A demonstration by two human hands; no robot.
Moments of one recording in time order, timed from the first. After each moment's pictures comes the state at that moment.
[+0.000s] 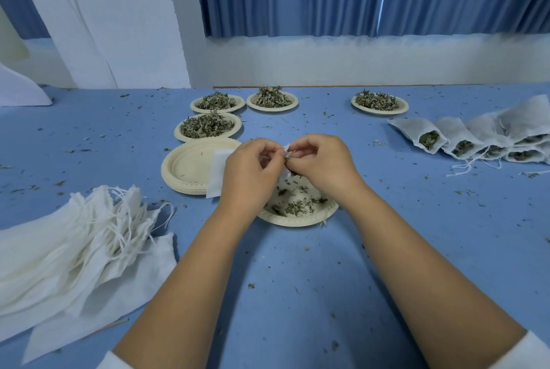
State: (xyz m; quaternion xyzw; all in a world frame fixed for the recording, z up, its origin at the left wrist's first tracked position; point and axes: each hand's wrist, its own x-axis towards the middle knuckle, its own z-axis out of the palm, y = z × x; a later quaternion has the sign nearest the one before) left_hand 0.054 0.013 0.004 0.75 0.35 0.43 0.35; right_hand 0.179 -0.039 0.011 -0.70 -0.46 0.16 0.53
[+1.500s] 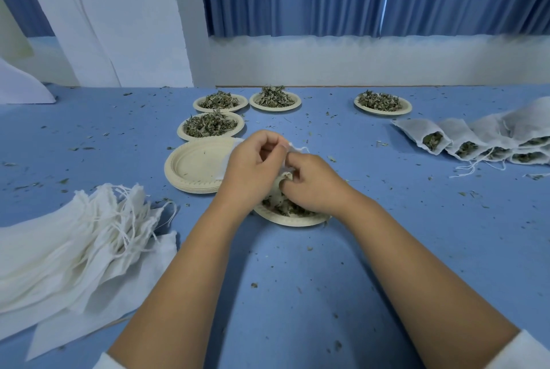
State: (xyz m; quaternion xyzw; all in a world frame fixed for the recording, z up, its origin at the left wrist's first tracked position) left_hand 0.048 0.014 0.016 0.72 0.28 0.43 0.47; right_hand 0.170 -0.039 -0.002 -0.68 -0.63 0.13 0.35
